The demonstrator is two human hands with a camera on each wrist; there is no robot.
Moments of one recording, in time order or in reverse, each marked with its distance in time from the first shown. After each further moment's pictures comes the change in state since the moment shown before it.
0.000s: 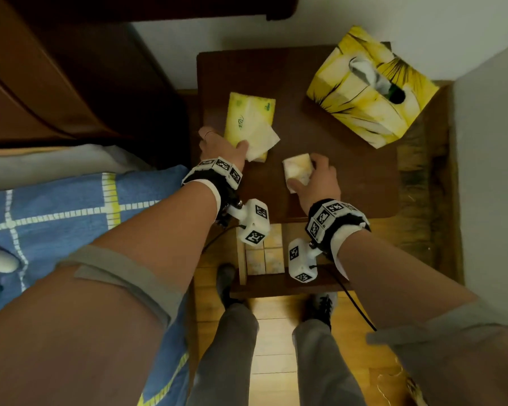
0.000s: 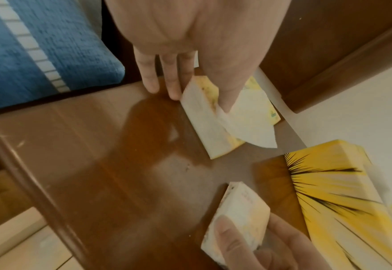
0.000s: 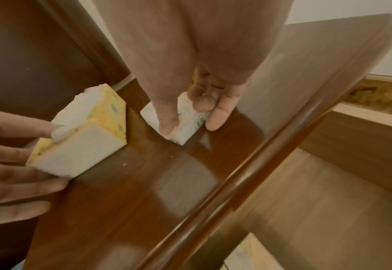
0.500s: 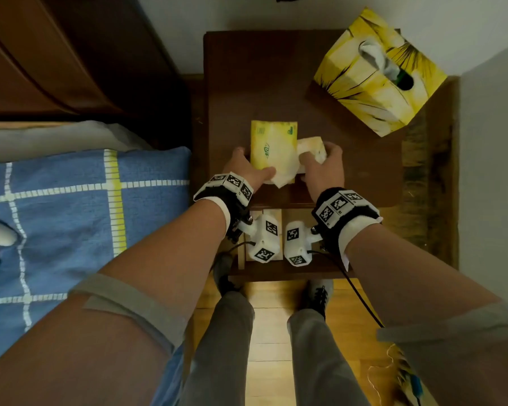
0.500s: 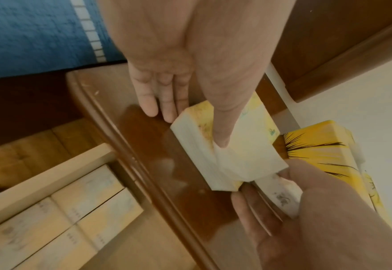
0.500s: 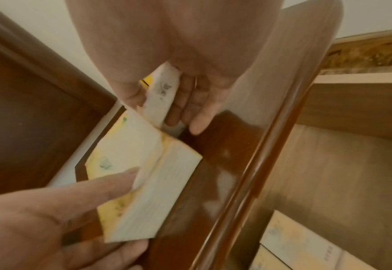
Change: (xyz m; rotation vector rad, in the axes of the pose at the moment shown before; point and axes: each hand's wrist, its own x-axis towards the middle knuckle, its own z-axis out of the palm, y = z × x) left_hand -0.038 -0.042 0.019 0.040 -0.293 -0.024; right_hand -0.012 -0.003 0.004 0.528 0.087 0.107
